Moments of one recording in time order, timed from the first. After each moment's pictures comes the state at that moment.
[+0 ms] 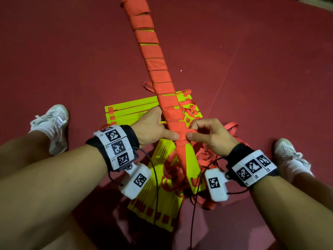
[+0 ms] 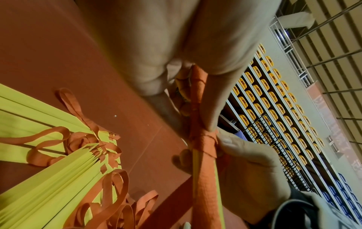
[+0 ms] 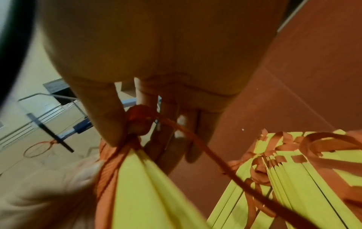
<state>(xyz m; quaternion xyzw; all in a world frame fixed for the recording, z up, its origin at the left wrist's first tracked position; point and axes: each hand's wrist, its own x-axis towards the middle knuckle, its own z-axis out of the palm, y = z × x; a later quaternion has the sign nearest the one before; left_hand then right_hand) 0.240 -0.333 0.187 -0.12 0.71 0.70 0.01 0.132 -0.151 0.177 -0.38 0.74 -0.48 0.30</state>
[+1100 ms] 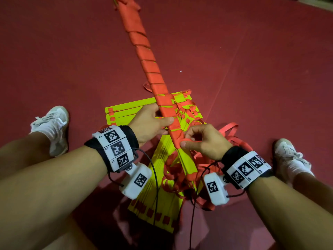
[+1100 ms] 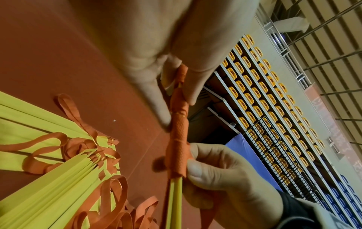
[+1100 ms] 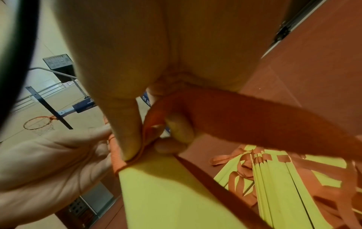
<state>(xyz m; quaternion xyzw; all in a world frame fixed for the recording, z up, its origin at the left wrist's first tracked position) 0.236 -0.335 0.194 -0.21 0.69 0.69 -0.04 0.135 -0.155 0.166 -0.36 0.81 -0.38 0.28</state>
